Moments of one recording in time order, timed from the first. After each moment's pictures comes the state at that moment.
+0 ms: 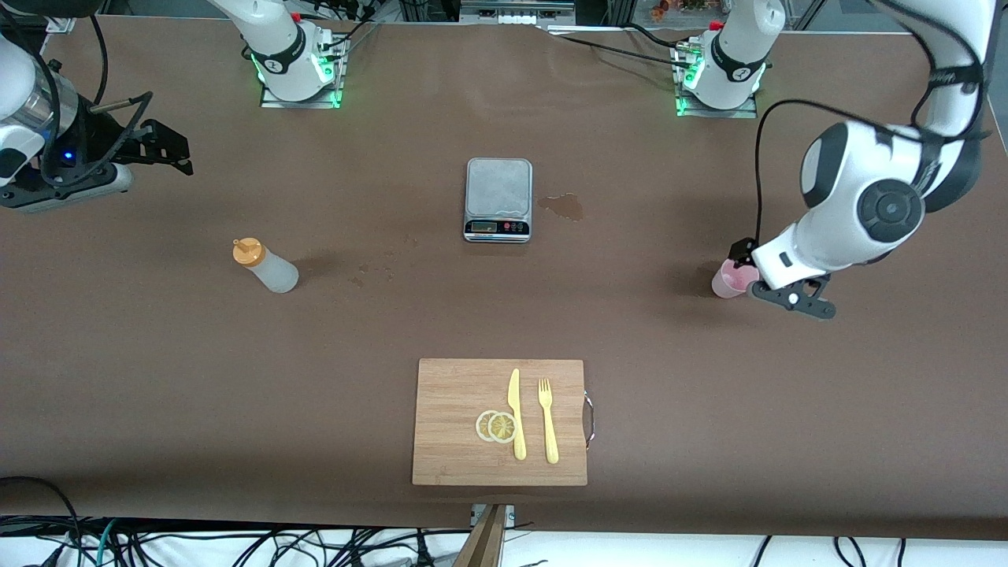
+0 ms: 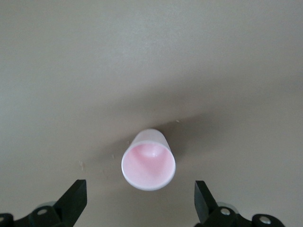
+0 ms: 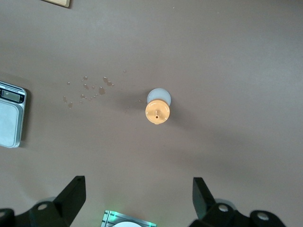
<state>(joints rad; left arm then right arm) -0.10 0.28 -0.01 -1.94 0.05 2.07 0.23 0.10 -0.02 -0.02 -1.68 0.02 1.55 -0.21</state>
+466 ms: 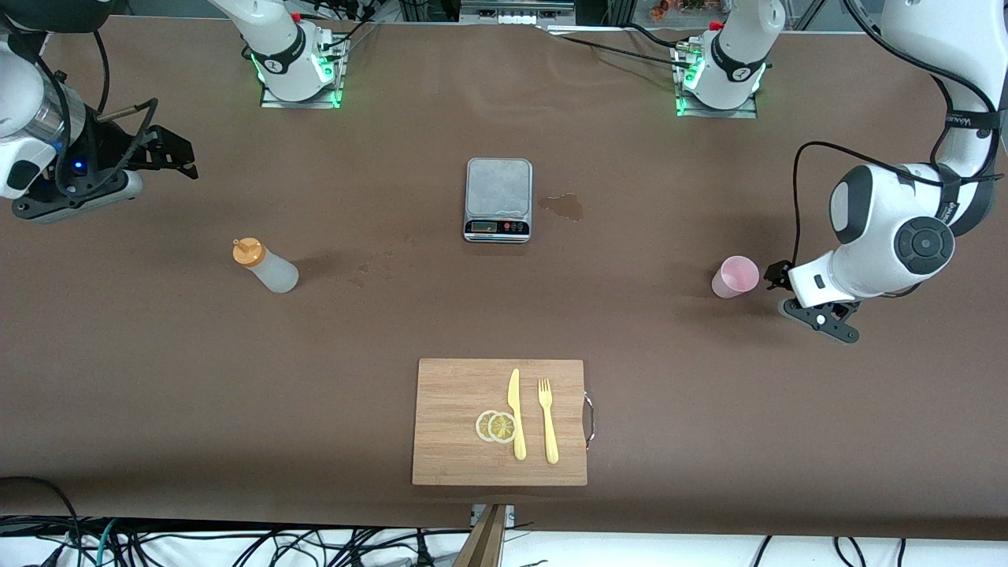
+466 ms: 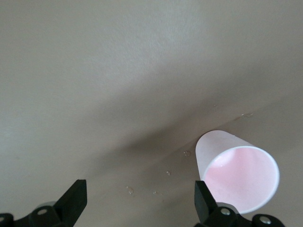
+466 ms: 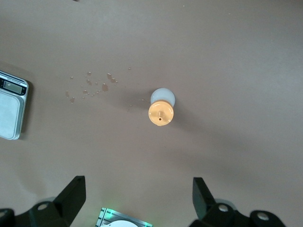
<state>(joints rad) 0.04 0.37 0.00 -2.00 0.08 2.27 0.47 0.10 0.00 -0.02 -1.68 0.03 1.55 -0.27</state>
